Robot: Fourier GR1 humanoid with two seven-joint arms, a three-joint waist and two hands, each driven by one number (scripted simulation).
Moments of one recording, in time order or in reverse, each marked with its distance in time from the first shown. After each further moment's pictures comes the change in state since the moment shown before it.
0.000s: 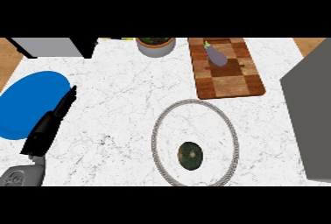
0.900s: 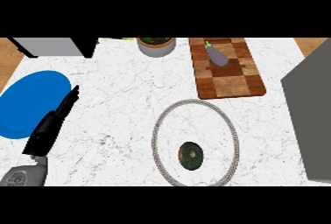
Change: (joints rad) left arm 0.002 -0.021 0.002 -0.024 -0.020 -0.012 0.018; right arm 0.322 -0.022 -0.115 0.265 -0.090 -0.334 -0.328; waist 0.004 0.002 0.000
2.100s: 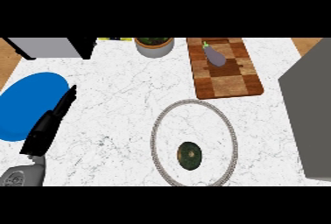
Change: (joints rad) left arm -0.002 -0.003 0.022 -0.004 -0.001 -0.011 0.011; right arm 0.024 0.021 -0.335 0.144 -0.322 -0.315 -0.183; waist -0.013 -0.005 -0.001
